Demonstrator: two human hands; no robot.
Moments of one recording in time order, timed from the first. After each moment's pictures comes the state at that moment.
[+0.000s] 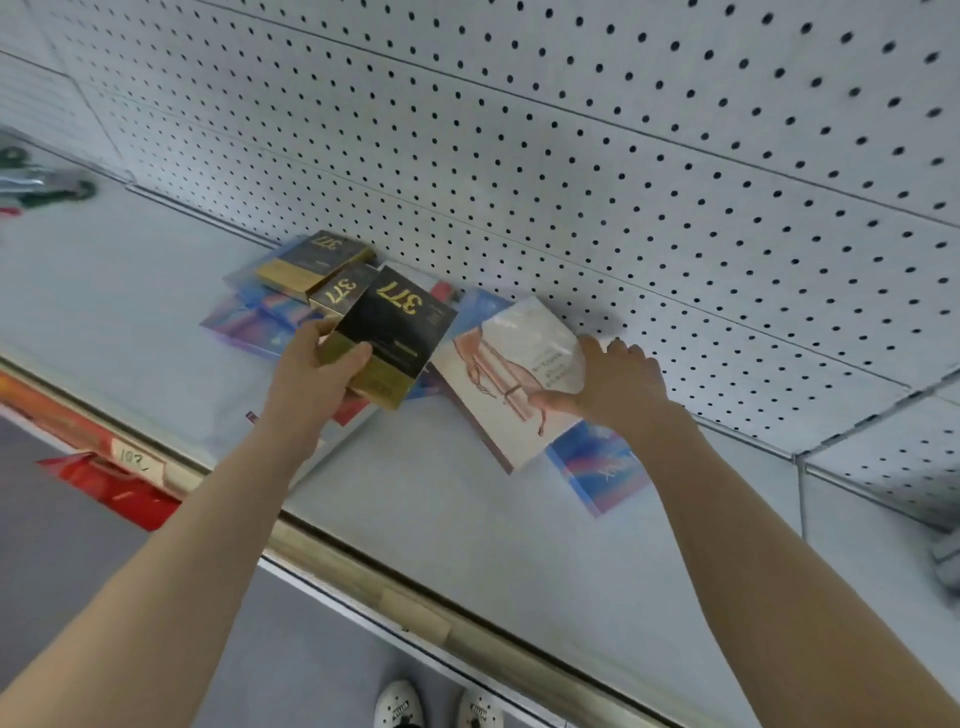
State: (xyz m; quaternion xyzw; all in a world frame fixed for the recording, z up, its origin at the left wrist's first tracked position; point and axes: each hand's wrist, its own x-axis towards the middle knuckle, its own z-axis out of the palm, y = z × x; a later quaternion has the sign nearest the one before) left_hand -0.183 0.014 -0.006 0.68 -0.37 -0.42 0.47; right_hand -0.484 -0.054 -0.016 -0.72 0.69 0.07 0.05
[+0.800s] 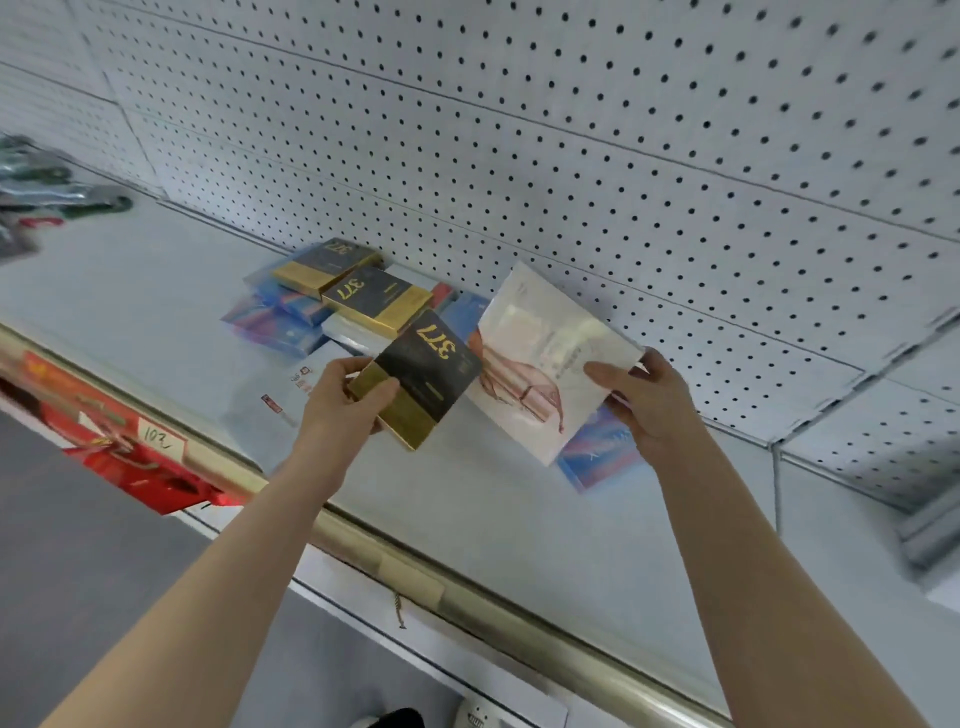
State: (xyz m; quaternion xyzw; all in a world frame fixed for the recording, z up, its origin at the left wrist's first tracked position) left_hand -0.214 0.074 -0.014 0.66 -0.35 -0.45 0.49; right_hand -0.516 0.018 0.010 -0.37 0.59 -0.47 0.54
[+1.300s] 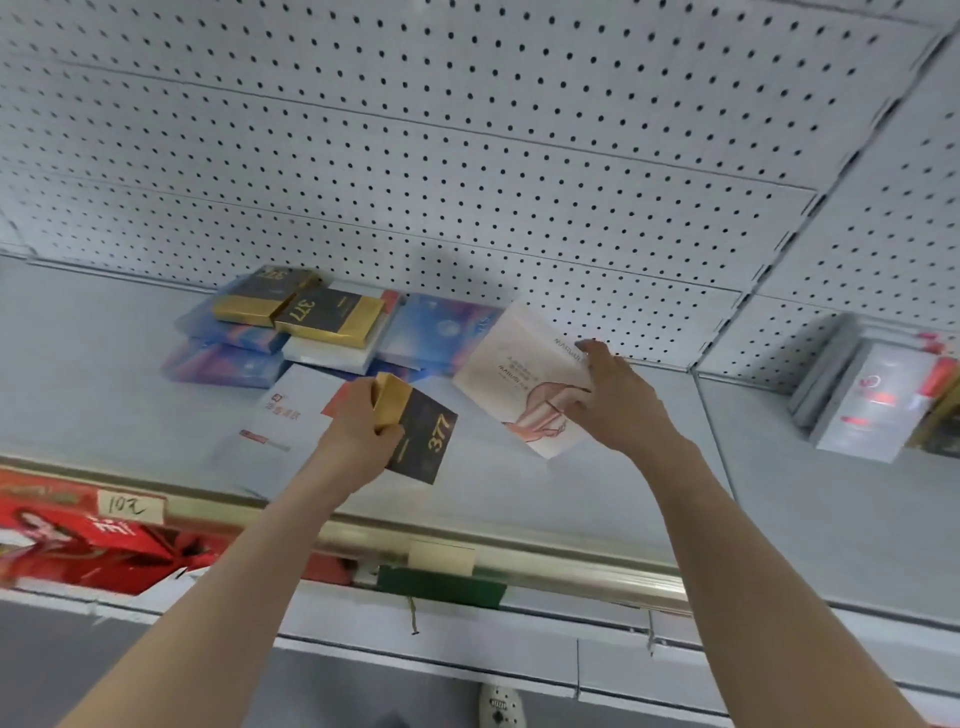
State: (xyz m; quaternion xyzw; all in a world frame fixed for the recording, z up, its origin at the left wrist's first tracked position) left_hand -0.194 0.080 -0.021 0.64 -0.61 -0.39 0.26; right_hand -0.477 0.109 0.024 -0.60 0.78 -0.14 0.13
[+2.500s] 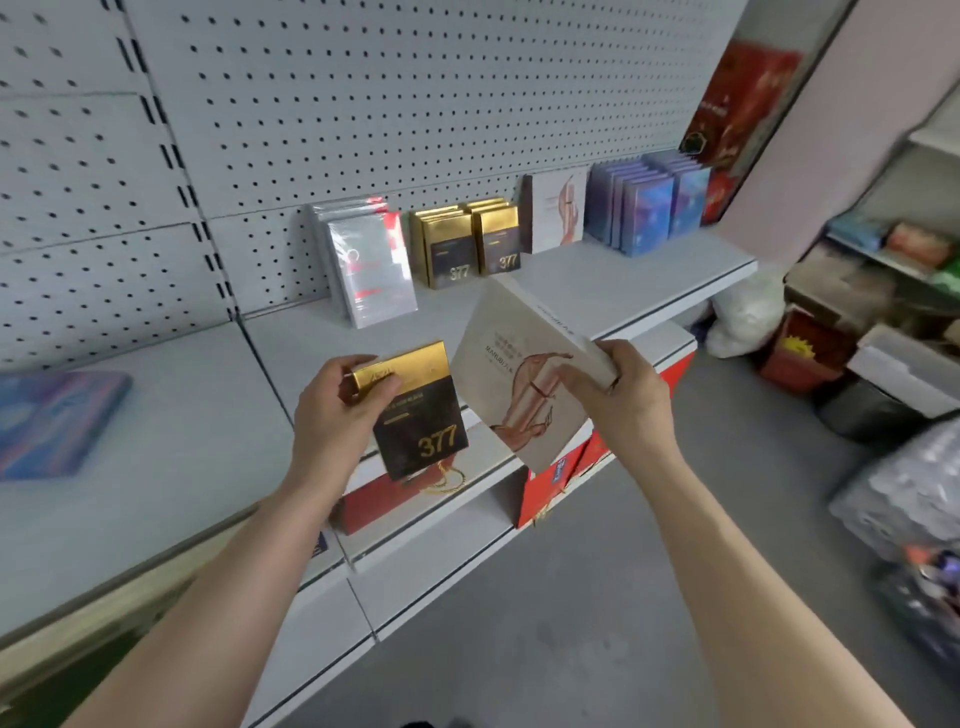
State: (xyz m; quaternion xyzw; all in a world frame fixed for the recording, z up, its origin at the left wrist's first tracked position) left_hand -0.604 0.303 0.004 0.32 -0.72 -0.54 0.29; right_hand -0.762 0.520 0.052 -0.20 0.87 -0.45 0.00
